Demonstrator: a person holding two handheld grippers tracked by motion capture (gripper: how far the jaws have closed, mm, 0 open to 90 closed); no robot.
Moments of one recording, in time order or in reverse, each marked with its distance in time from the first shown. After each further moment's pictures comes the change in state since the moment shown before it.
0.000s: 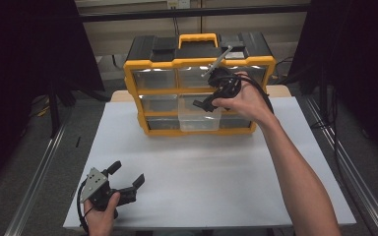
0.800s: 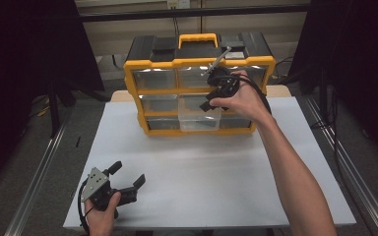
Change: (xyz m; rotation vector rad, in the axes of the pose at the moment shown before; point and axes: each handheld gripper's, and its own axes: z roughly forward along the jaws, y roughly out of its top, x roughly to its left) left arm 0.000 -0.001 0.001 0.012 -0.005 0.000; right arm -0.009 0.000 0.009 -0.008 -0.051 0.032
